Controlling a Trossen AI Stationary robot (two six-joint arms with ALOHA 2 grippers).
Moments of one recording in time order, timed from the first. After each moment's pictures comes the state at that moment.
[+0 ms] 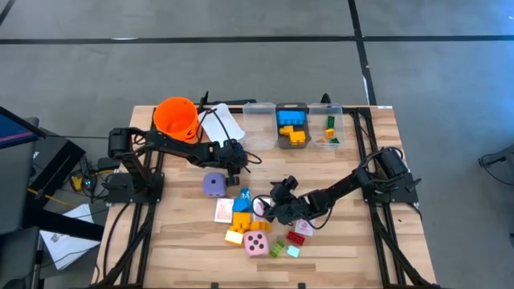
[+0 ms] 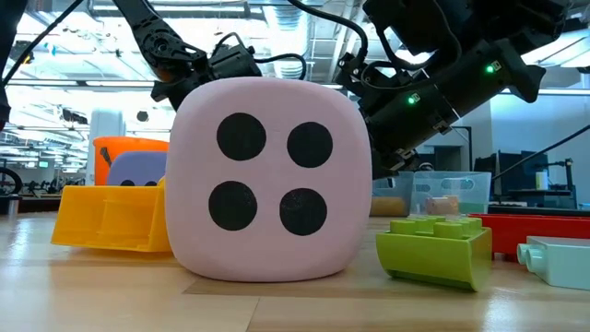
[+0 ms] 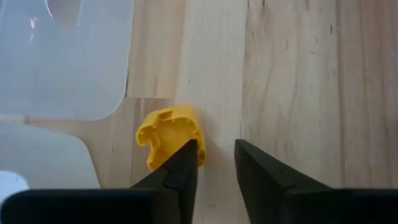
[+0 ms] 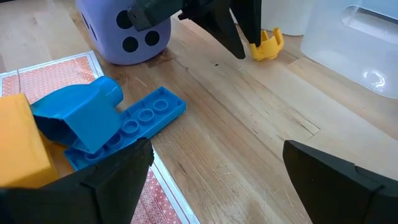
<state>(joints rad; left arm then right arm) 0.18 1.72 0.82 -0.06 -0.18 0.23 0.36 1.94 0.91 0.24 0.81 0.63</state>
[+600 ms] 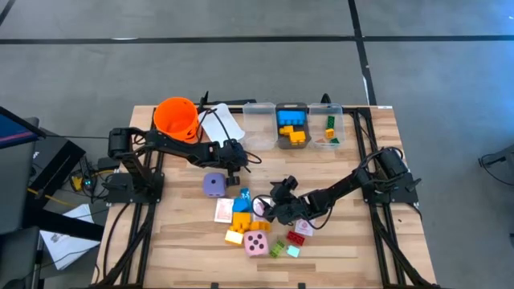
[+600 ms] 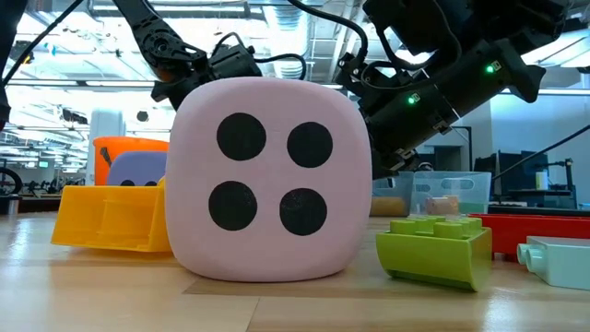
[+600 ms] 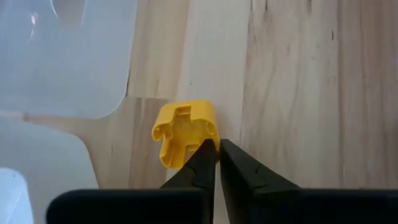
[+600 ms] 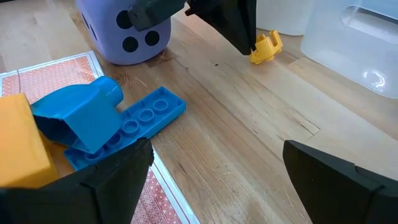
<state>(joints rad) 0.18 1.72 0.82 -0.05 -0.18 0.20 0.36 1.94 0.91 0.24 0.81 0.63</state>
